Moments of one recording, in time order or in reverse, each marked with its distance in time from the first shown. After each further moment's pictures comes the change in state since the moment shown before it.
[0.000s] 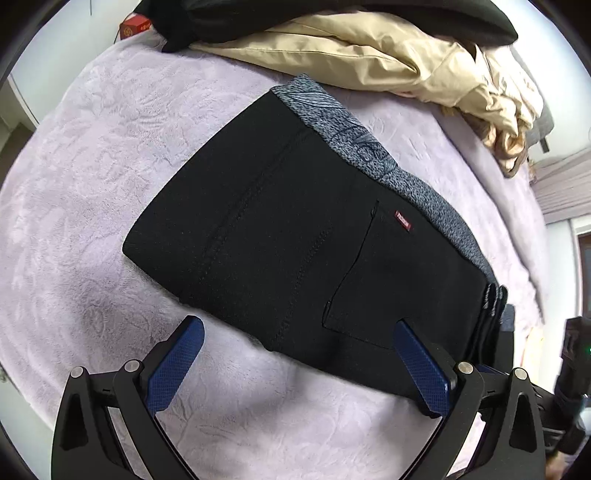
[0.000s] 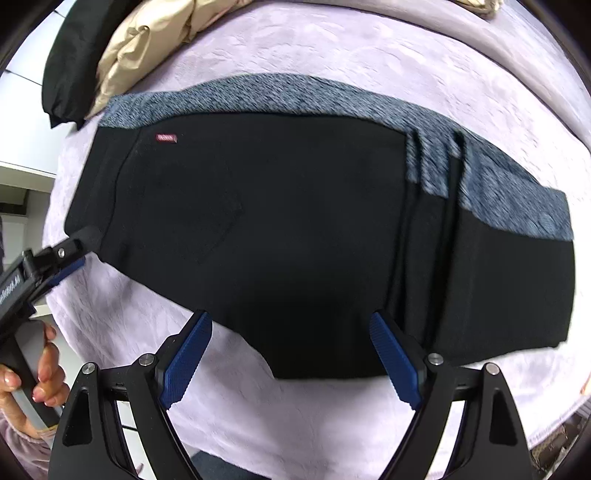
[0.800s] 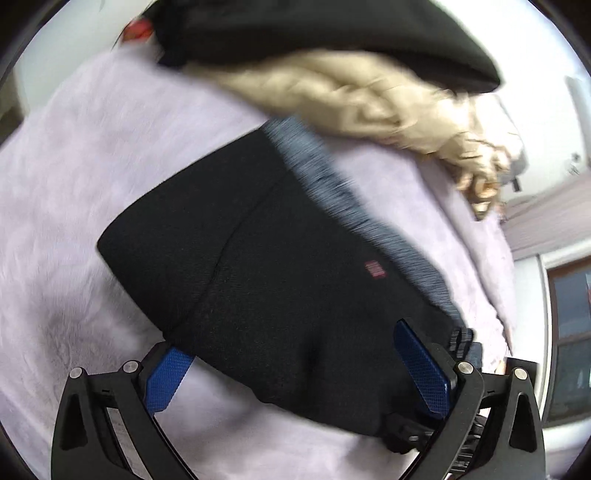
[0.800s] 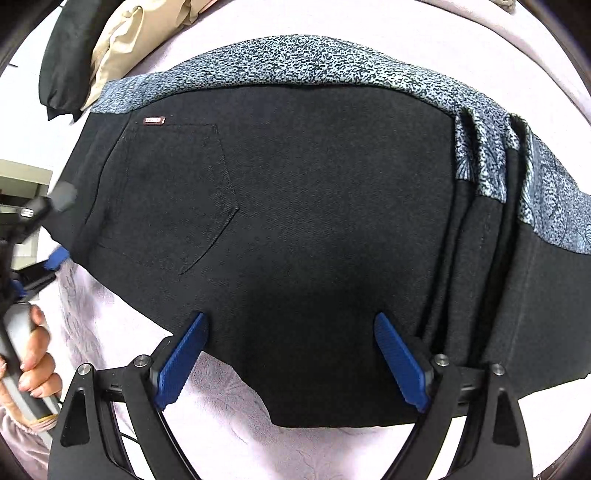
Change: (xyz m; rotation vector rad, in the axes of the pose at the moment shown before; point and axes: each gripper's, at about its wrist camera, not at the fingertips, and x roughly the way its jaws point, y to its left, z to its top) left arm -0.007 -0.003 0.002 -0.026 -0.173 -0.159; right arm 0.042 0.003 0.003 -0.005 0.018 0.022
